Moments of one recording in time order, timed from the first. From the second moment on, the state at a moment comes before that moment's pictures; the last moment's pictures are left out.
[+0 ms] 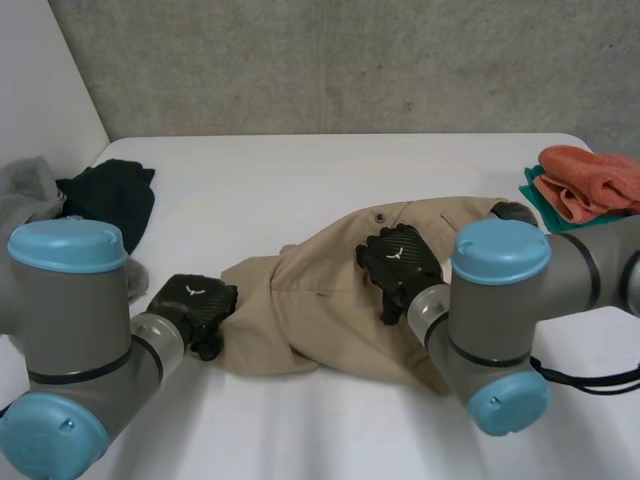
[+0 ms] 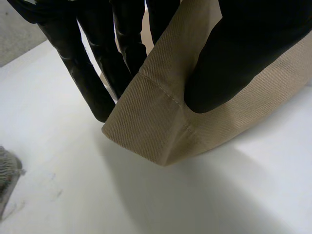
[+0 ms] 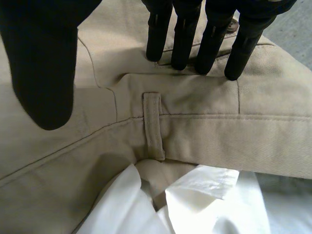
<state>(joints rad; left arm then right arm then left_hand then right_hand) 4.25 -1.95 -1.69 3.10 -1.60 3.43 2.18 -0.92 1.40 -0.18 1.57 2.68 1.12 1.18 1.18 1.19 0.99 0.45 0.44 0.44 0.43 0.23</state>
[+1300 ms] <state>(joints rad) 4.27 -1.36 -1.31 3.00 -1.67 3.39 1.86 -1.59 1.00 0.44 1.18 2.85 1.13 1.20 1.19 1.20 1.00 1.08 1.16 1.19 1.20 0.96</state>
